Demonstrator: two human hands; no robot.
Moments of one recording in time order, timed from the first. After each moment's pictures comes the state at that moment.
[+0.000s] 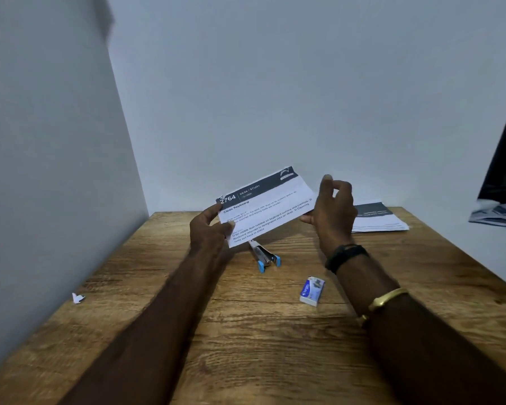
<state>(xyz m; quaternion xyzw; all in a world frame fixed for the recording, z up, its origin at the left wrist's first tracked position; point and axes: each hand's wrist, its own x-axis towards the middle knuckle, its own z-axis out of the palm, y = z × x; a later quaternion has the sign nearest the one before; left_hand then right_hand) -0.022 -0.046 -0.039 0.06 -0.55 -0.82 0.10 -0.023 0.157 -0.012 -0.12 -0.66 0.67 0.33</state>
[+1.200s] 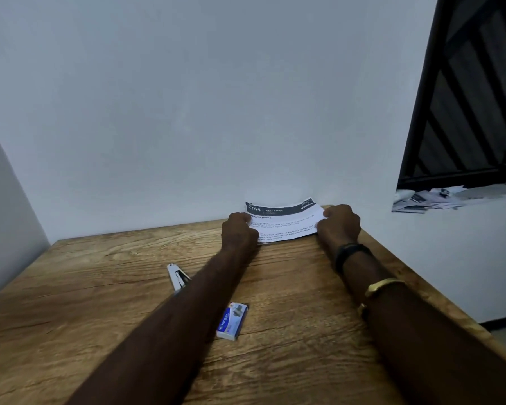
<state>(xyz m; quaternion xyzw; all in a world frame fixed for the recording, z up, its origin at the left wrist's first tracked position) -0.104 0.147 -0.059 -0.02 -0.84 -0.54 0.07 -0.059 0.339 -0.050 -0.30 -0.82 0.40 0.29</state>
